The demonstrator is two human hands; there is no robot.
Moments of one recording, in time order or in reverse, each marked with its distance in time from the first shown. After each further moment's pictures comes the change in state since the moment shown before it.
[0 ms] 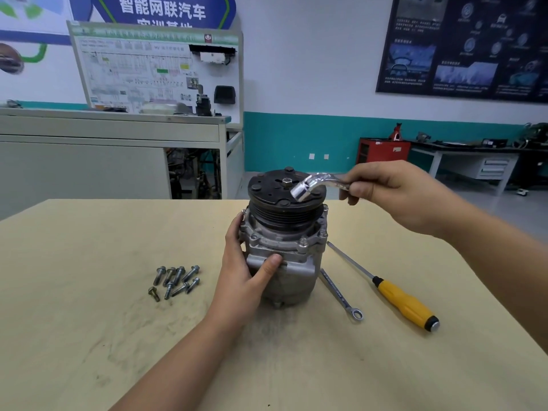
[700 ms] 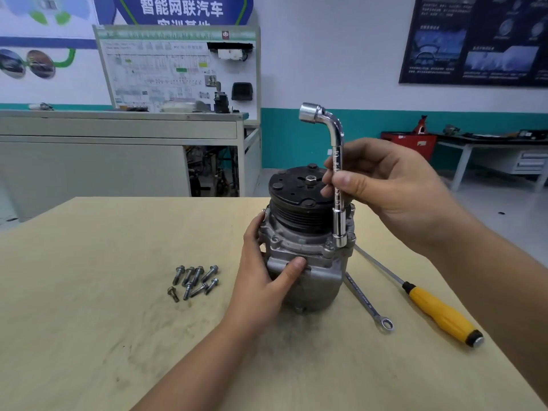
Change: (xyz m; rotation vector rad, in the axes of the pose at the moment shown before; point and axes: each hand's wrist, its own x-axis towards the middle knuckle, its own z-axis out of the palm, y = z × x) left_hand 0.000 -0.001 -0.005 0.057 -0.009 -0.008; right_hand 0.016 -0.029 0.044 0.844 0.134 -0.037
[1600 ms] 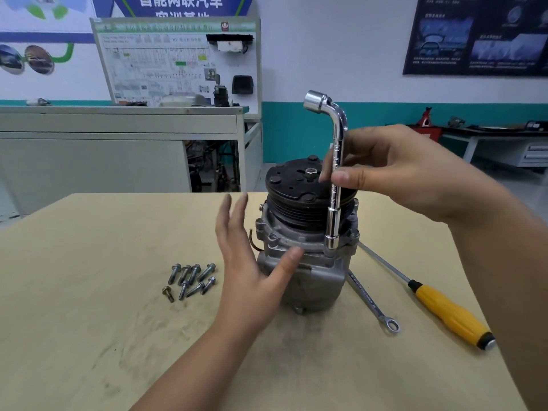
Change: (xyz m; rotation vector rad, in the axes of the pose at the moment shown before) left_hand -0.003 0.019 -0.002 0.120 0.186 0.172; right_hand 0.018 -0.011 -0.017 -0.511 -0.252 -0.005
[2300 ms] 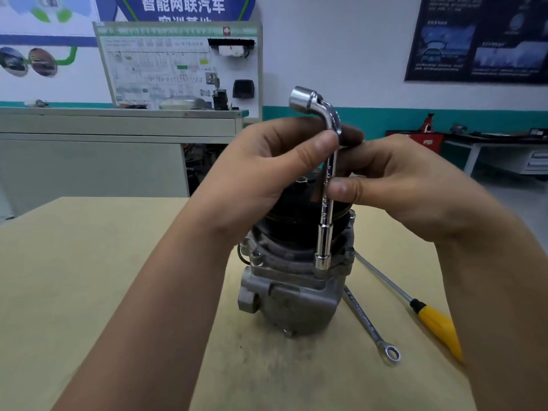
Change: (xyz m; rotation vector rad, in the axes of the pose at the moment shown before) left_hand 0.106 0.076 -0.006 -0.534 -0.521 0.064; right_hand 0.006 0.019 -0.002 0.172 -0.010 -0.031
